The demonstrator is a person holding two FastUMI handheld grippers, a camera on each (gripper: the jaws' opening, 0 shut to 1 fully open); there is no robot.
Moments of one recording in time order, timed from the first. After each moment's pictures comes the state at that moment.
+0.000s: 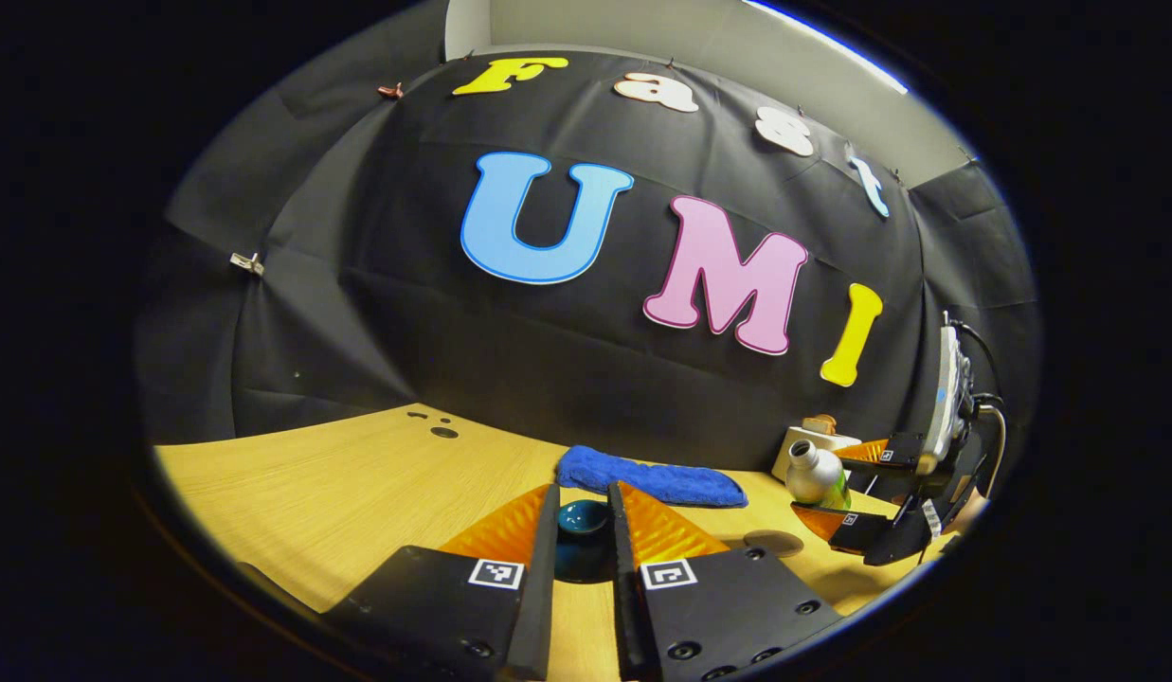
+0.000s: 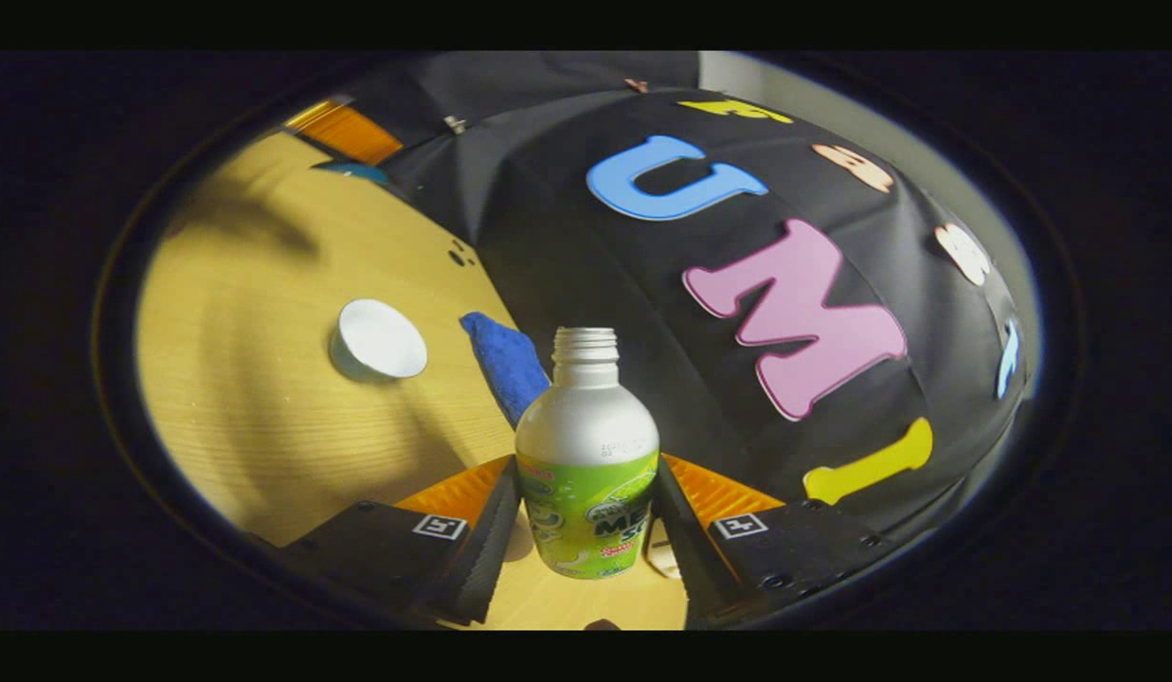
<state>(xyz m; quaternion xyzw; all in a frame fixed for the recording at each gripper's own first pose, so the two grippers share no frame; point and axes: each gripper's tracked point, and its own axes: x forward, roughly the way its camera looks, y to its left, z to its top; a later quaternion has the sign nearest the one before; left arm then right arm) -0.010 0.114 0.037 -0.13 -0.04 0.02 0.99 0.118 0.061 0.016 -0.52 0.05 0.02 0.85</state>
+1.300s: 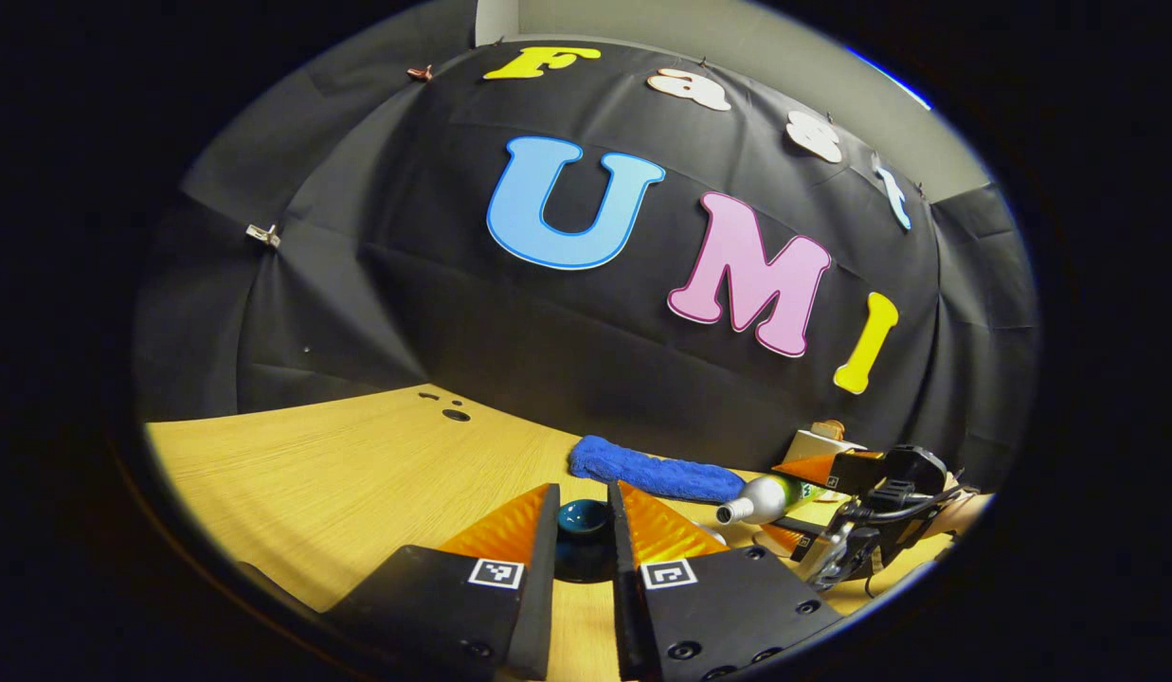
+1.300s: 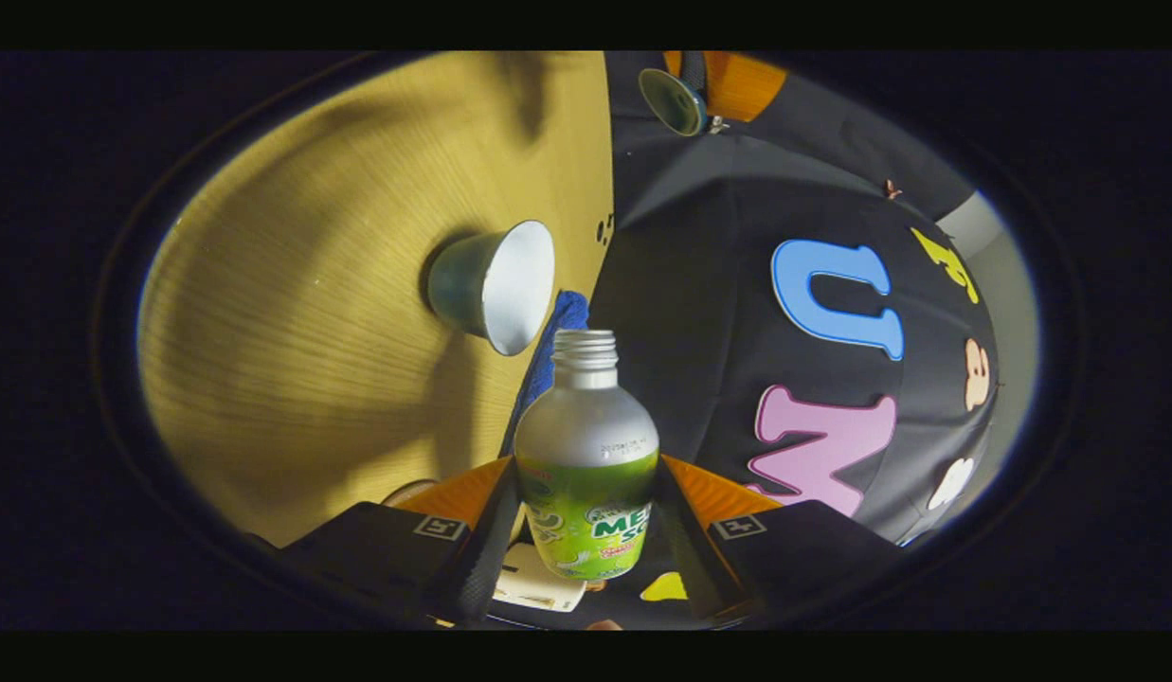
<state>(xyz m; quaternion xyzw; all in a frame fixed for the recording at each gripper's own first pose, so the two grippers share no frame) -0.006 0.129 0.024 -0.16 -0.03 0.02 0.99 0.150 0.097 -0.015 -0.78 0.04 0.07 0.62</state>
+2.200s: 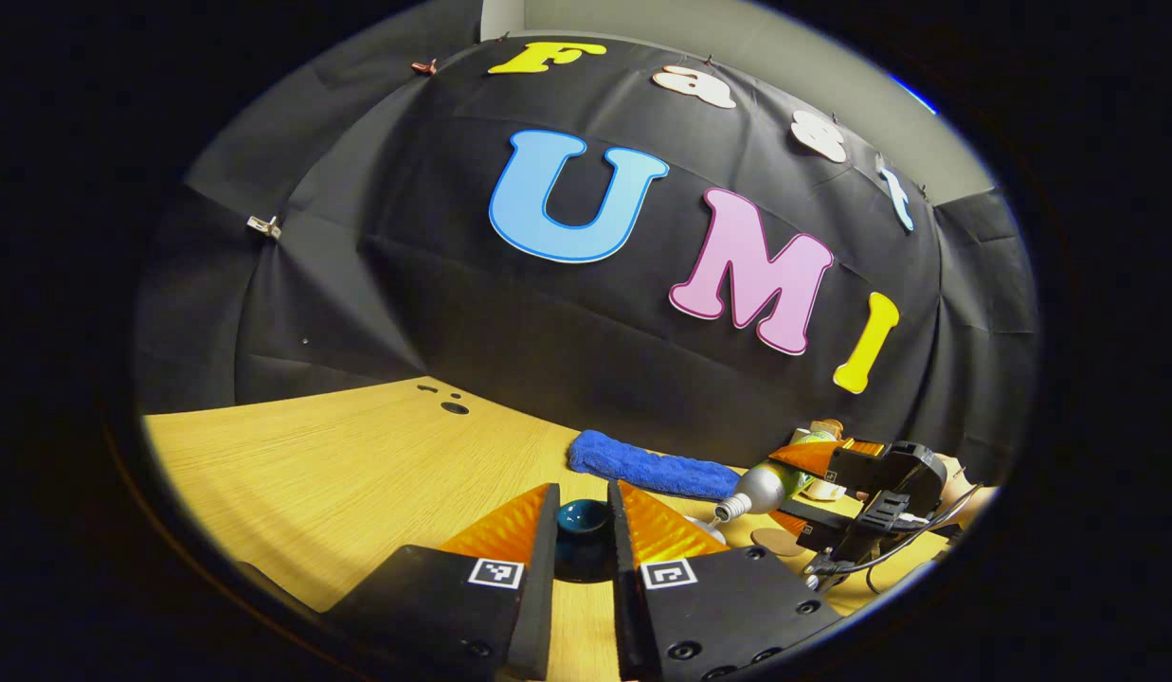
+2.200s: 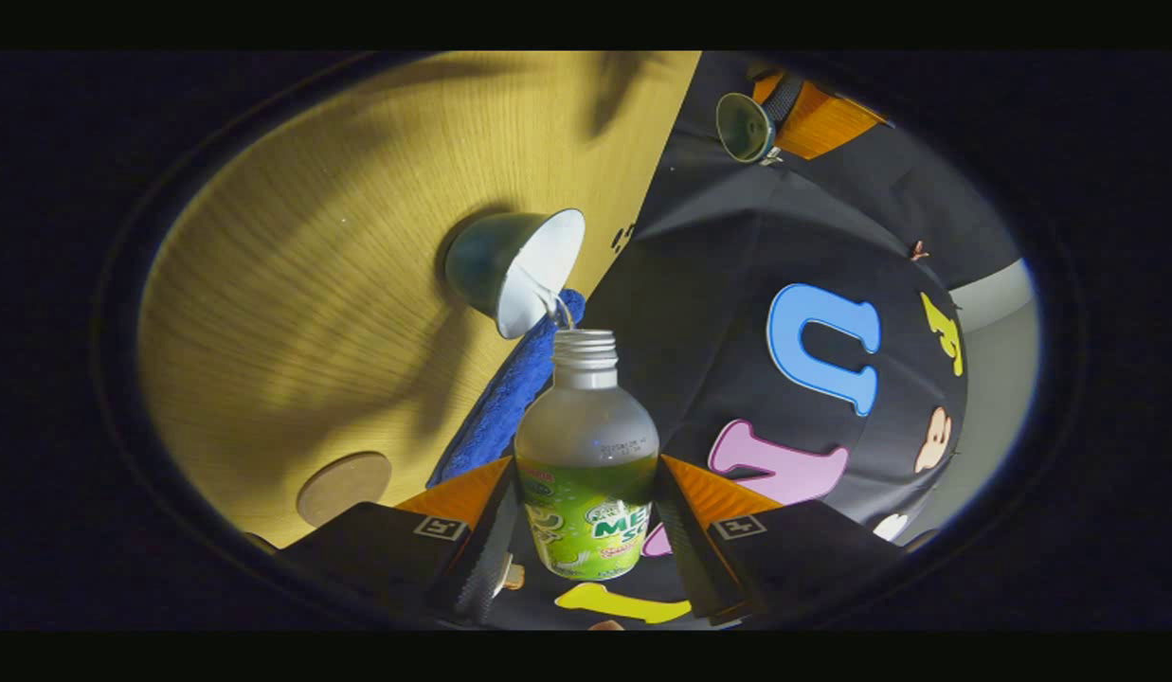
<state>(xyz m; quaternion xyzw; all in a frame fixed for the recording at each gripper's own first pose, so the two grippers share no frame) -0.003 0.129 0.018 -0.17 -0.02 0.02 0.98 0.156 0.102 0.003 -0.85 -0.01 0.06 0.53</state>
